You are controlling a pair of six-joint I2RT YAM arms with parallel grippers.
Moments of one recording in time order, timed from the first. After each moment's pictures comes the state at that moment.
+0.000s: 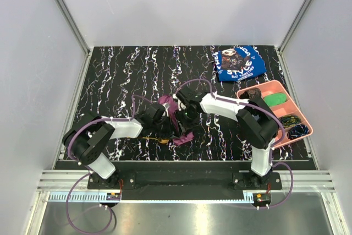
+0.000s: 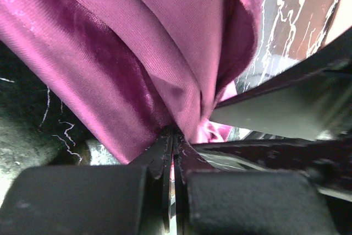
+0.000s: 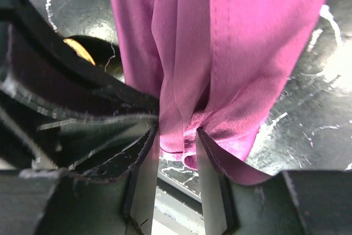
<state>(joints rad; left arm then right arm) -0.70 1.59 0.60 0.12 0.40 -0.96 0.78 1.89 1.27 -0.65 -0.34 0.42</state>
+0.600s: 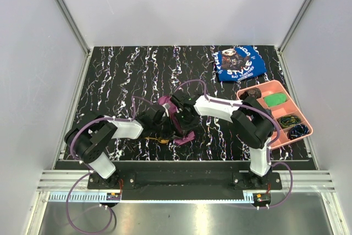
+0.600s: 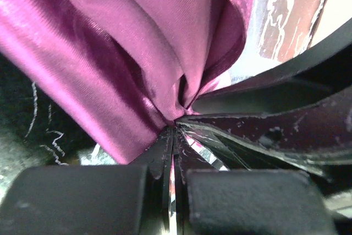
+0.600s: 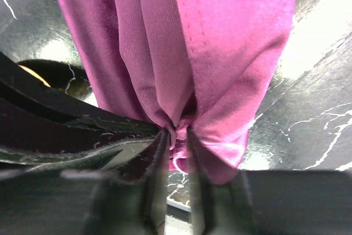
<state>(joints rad) -0.70 1.62 0.57 0.22 0.40 -1.02 0.85 1.95 1.32 -0.71 -0.12 0.47</state>
